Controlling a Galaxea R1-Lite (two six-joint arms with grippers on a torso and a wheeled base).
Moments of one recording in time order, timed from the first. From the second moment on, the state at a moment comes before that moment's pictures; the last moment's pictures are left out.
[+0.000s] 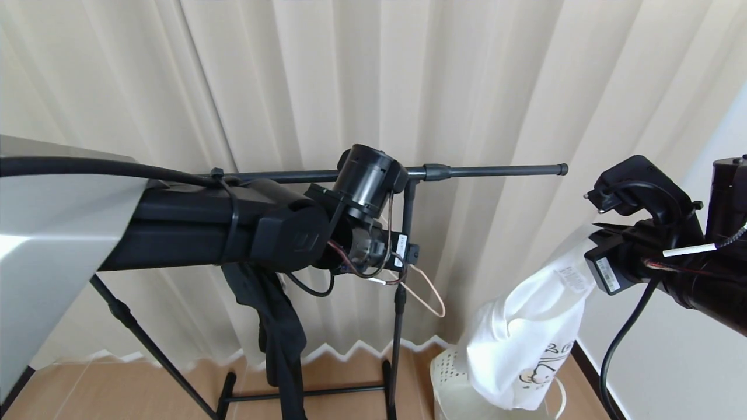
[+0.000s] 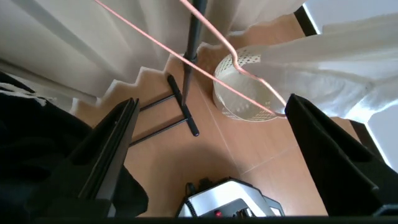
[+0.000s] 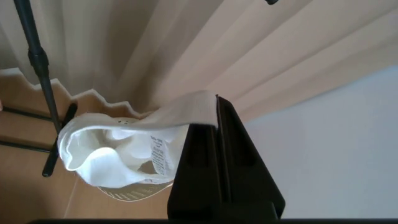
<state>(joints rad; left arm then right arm) -0.72 2.08 -1.60 0.20 0.24 -0.25 0.46 1.41 -0.74 -0.30 -0.51 -0.34</state>
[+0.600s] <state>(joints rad) -0.69 2.27 -1.79 0.20 0.24 -0.30 0.45 1.42 -0.74 -0.30 -0.50 -0.34</state>
